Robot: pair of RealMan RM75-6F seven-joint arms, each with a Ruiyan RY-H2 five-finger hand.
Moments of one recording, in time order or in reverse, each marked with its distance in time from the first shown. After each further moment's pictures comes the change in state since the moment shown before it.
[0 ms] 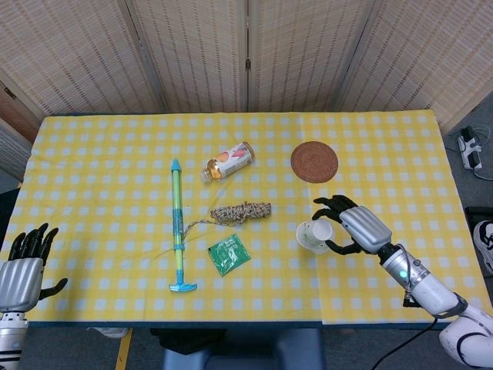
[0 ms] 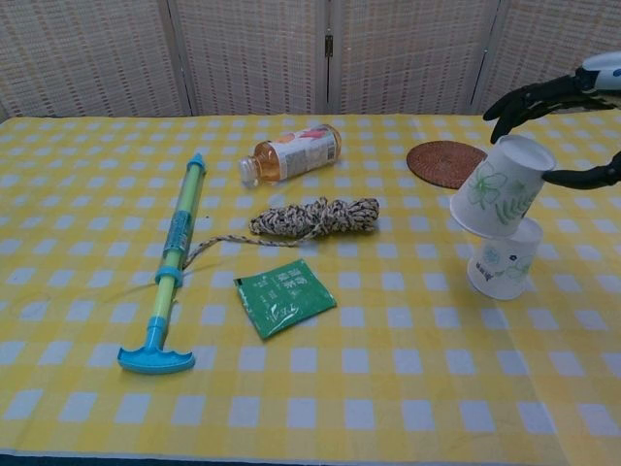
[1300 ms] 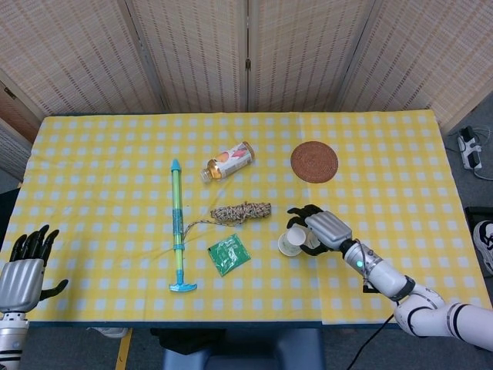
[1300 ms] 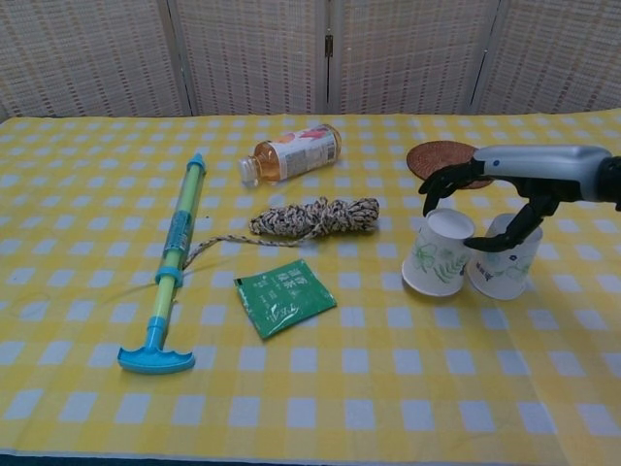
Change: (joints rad) left arm -0.001 -0.013 0.003 0.027 -0.010 -0.014 -0.020; right arm 0.135 -0.239 -0.005 0.184 0.128 -0.197 -0.114
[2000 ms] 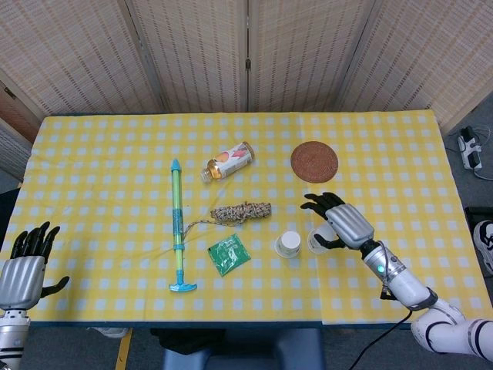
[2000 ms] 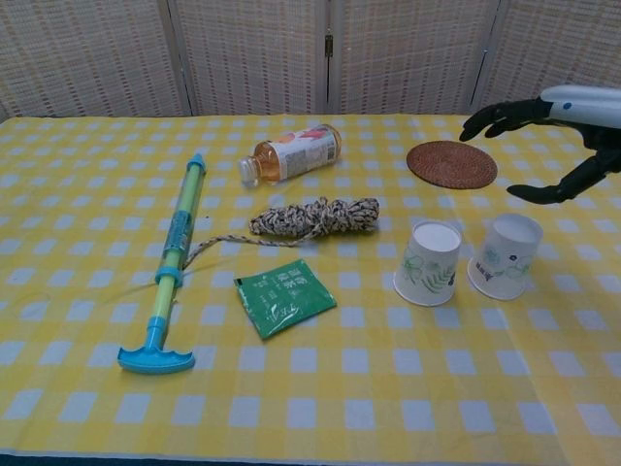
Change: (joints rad) left arm -0.007 -0.004 -0.013 -0.002 0.008 0.015 -0.002; right arm -0.128 0.073 0.001 -0.066 -0.017 0.277 -0.063
